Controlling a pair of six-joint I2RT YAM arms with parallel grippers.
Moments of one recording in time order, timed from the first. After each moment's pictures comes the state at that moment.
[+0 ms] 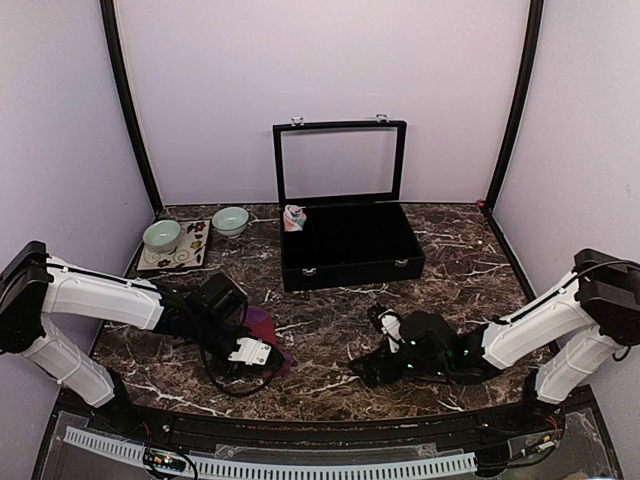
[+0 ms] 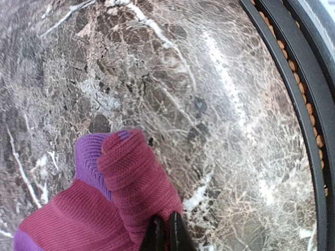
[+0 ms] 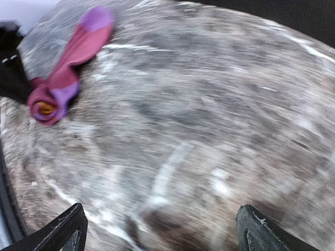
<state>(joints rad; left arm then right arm) -0.85 1.44 0.63 -0.34 0.32 0.97 1.13 1.55 0.44 0.43 0.09 0.45</state>
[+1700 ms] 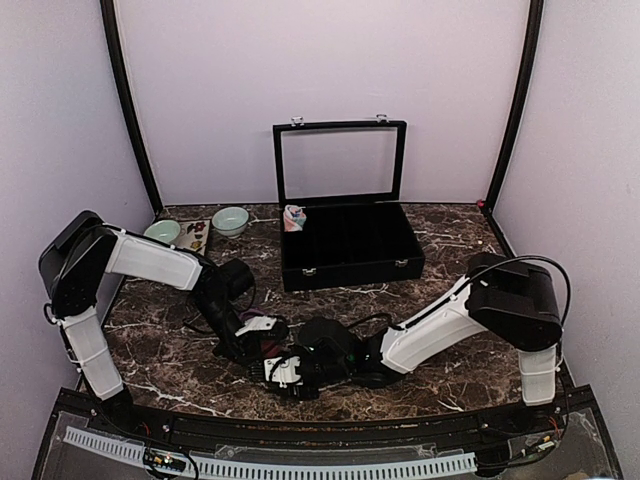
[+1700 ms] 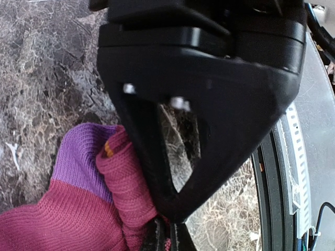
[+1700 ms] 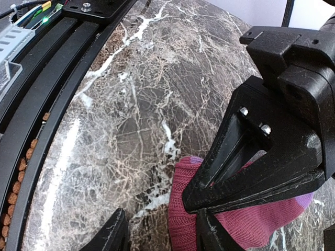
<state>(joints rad) -0.65 1.82 0.95 -0.76 0.75 0.98 1.29 2.06 1.03 0.44 -0.18 -0.51</state>
